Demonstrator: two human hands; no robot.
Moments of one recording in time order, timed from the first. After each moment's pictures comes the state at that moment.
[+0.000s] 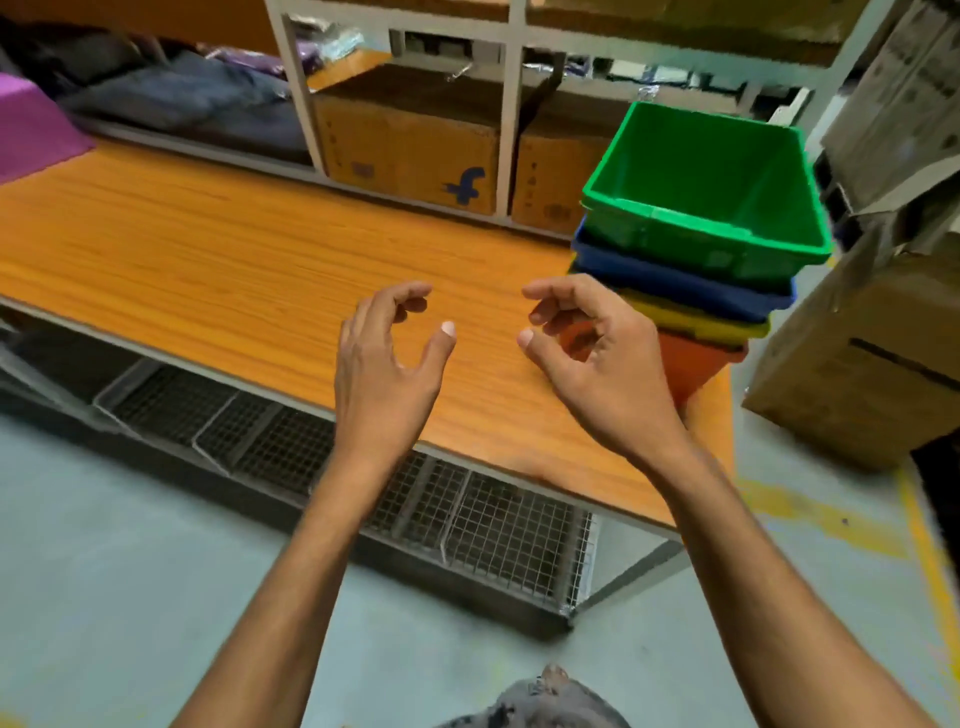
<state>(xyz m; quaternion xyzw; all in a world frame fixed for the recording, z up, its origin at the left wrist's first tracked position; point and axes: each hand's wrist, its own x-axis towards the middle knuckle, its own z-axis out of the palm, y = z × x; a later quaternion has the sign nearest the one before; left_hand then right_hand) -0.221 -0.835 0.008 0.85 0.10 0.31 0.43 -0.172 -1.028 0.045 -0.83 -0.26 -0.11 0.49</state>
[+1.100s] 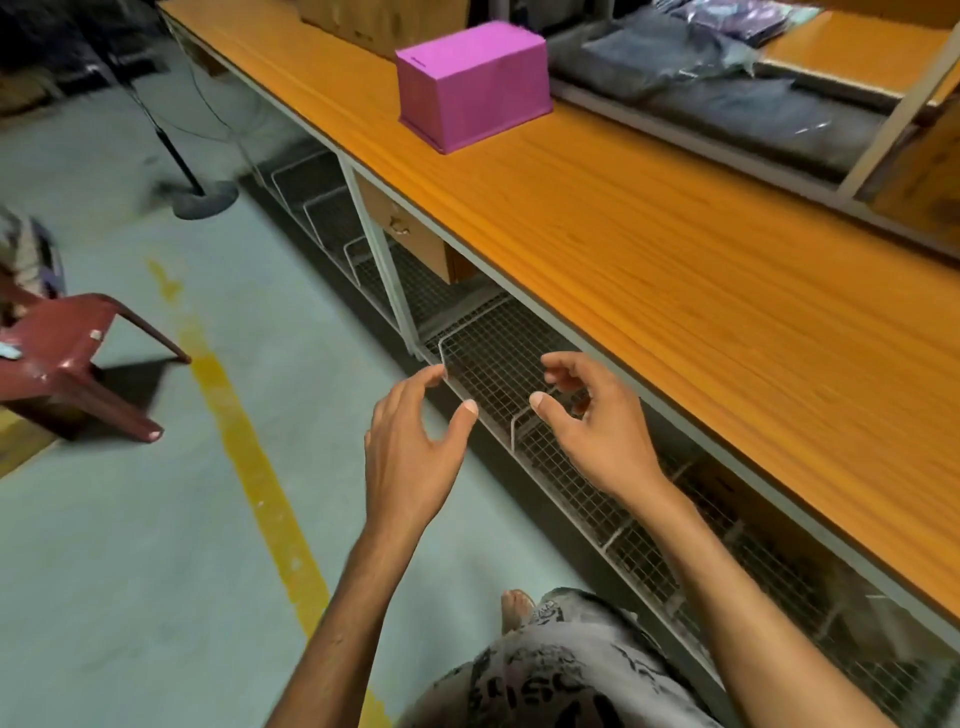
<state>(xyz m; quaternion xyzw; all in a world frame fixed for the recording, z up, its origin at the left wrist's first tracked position) -0.423 -0.286 -0.081 0.80 0.42 0.28 0.33 -0.261 -0.406 -0.081 -0.79 -0.38 0.14 0.46</state>
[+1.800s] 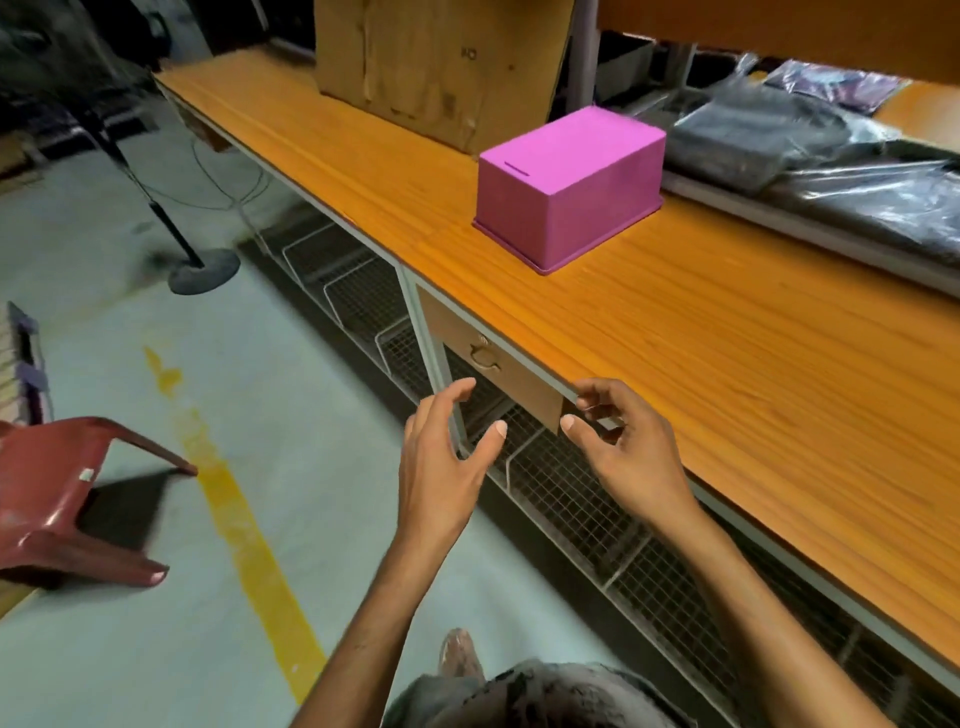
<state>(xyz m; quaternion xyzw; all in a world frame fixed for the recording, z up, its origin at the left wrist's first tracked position) -0.326 0.126 -0.083 0.81 0.34 0.27 0.40 -0.171 -0.019 -0.084 -0.79 -0.32 0.14 0.51</state>
